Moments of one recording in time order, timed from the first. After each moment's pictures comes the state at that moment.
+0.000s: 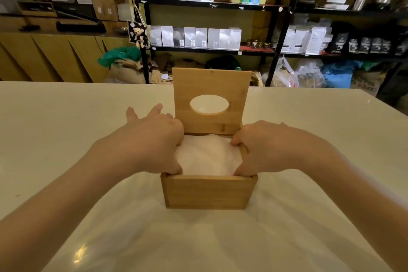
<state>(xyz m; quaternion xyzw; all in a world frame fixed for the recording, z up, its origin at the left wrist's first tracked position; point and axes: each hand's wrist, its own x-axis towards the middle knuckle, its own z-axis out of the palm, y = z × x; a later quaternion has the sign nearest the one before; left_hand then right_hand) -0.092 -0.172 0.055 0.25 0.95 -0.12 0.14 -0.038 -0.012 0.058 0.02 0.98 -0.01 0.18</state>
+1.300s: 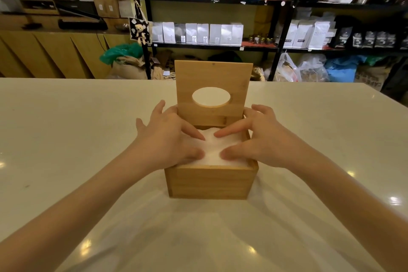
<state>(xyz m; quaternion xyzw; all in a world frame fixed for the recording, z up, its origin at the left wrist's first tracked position) -0.094 -0.172 0.023 0.22 0.96 0.18 0.06 -0.036 -0.005 0.030 0.03 0.96 -0.27 0.02</state>
